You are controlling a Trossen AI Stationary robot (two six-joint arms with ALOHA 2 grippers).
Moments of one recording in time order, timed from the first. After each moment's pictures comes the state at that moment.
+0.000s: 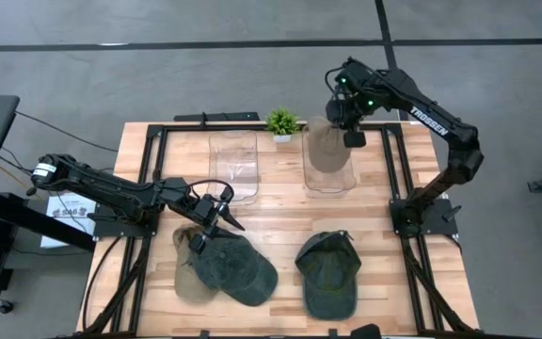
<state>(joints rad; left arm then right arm) -0.17 1.12 0.50 0.63 0.31 0.02 -0.67 1.56 1.72 -1.30 -0.13 -0.89</state>
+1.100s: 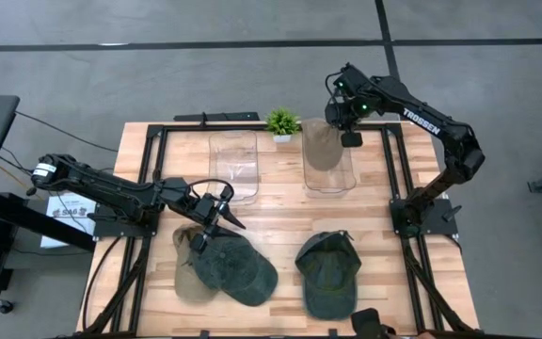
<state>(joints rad) -0.17 1.12 0.50 0.63 0.28 0.02 -0.75 1.56 1.53 -1.12 -0.09 -0.94</state>
